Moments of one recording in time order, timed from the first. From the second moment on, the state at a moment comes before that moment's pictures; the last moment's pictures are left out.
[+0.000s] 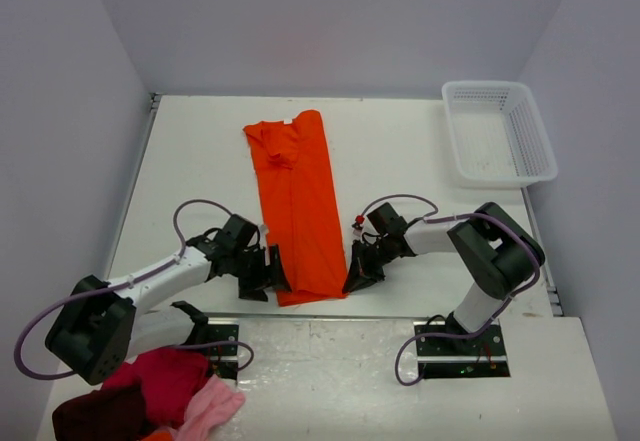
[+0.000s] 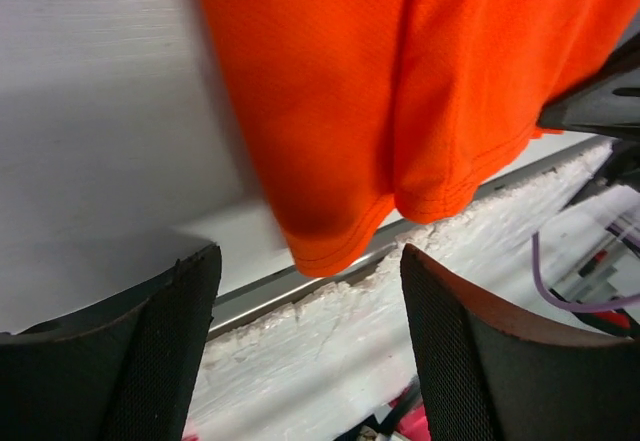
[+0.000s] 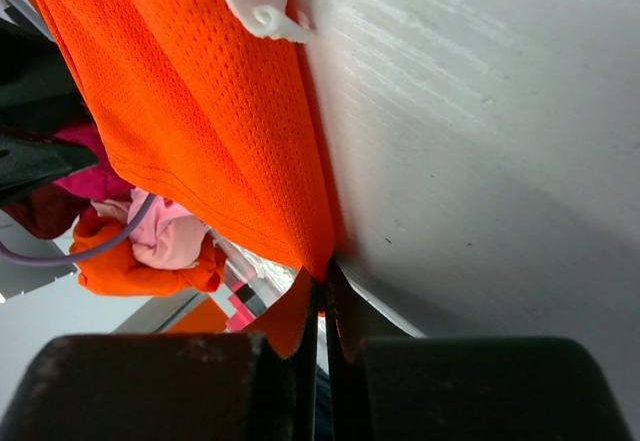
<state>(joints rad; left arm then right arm) -0.56 1.14 0.45 -0.52 0.41 -0.79 0.62 1.69 0.62 -0.17 -0.75 0.73</state>
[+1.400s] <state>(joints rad) -0.57 1.05 0.35 -0.52 0.36 -0.85 0.62 1.67 0.62 -0.21 -0.70 0.76</state>
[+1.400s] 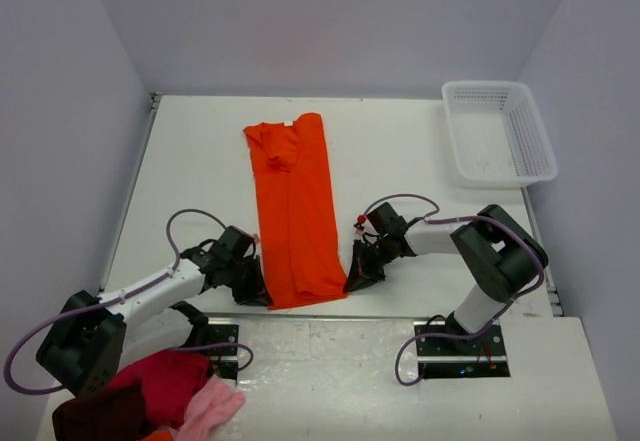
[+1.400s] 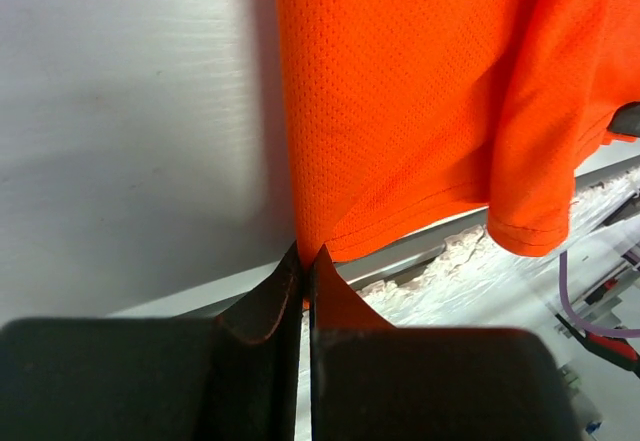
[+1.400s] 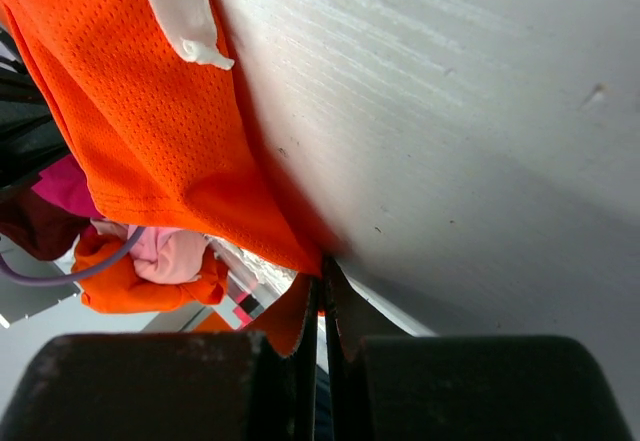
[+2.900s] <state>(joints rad) -0.58 1.03 0.54 -0.68 0.40 -0.83 0.71 1.43 0.62 -0.45 -0.47 0.72</state>
